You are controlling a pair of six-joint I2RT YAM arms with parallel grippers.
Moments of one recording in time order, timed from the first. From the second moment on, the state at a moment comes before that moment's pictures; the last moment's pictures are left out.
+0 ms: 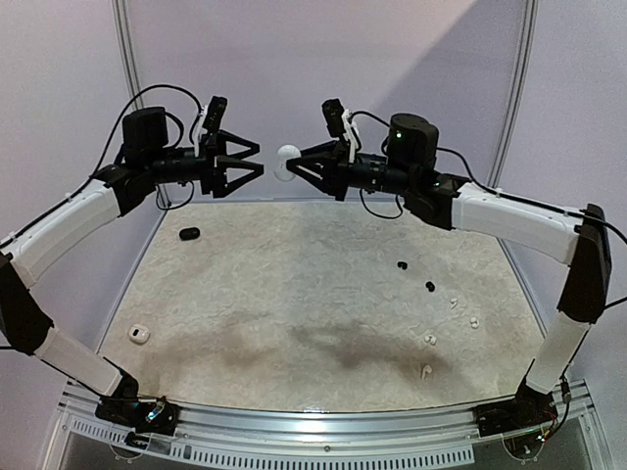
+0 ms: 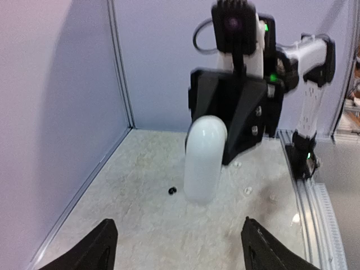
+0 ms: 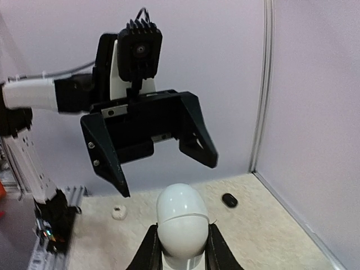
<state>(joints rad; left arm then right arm) -0.40 1.42 1.35 -0.06 0.92 0.13 0.81 1.77 1.56 0.28 -0.53 0.08</state>
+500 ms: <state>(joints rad) -0.43 1.41 1.45 -0.67 0.93 0.84 0.91 1.76 1.73 -0.20 -0.34 -0.50</state>
